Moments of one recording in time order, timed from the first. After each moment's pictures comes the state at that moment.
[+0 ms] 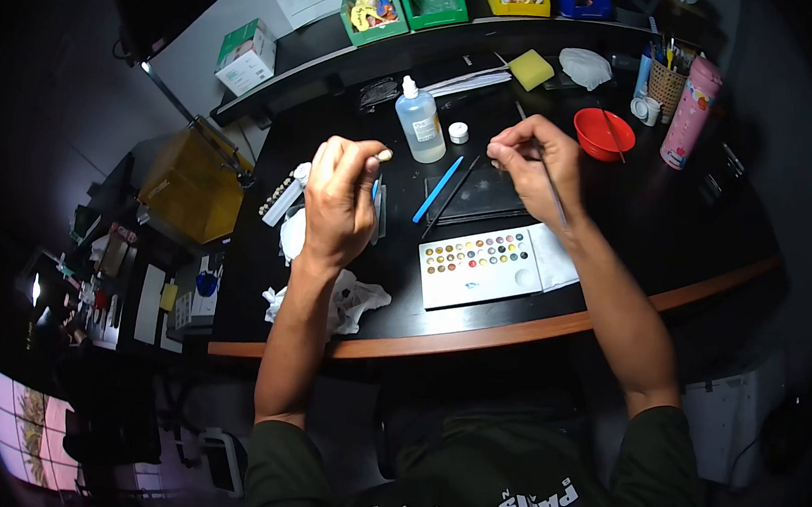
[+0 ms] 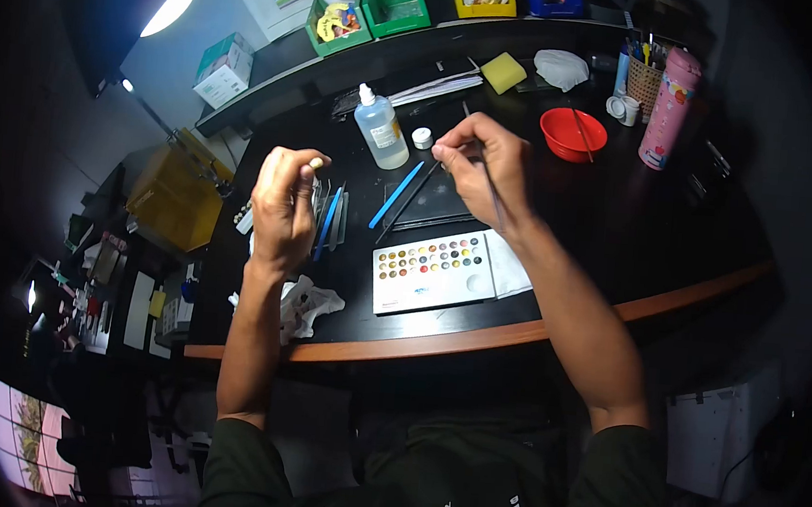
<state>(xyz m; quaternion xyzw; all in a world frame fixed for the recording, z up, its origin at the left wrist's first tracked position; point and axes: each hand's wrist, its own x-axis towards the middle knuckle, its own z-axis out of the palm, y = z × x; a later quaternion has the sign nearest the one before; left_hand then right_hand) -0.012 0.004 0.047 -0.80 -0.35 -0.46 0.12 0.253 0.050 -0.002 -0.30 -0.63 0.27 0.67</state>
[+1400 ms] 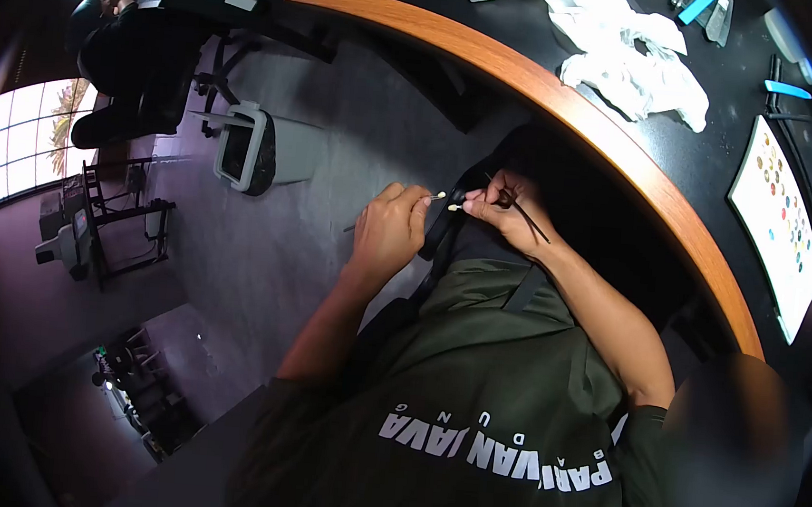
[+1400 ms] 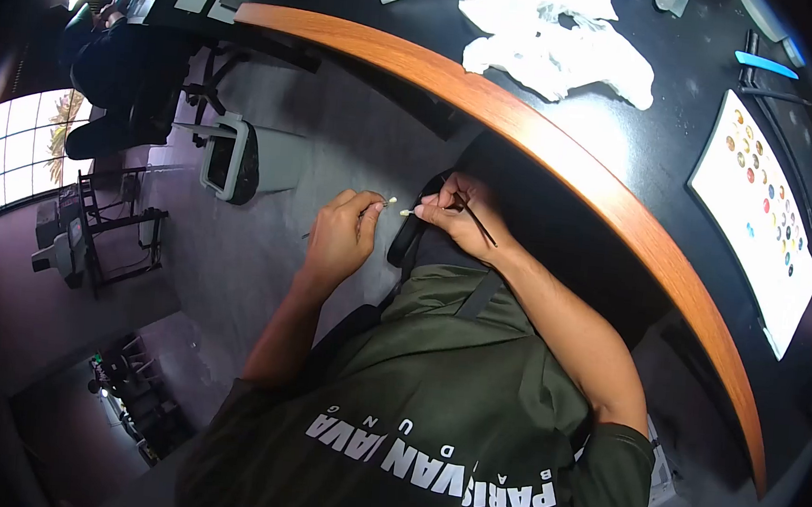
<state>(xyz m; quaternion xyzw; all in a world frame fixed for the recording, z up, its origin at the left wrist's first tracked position) -0.092 -0.344 -0.205 -0.45 -0.86 -0.21 -0.14 0.056 -0.184 -0.291 -0.25 -0.51 0.82 0.12</state>
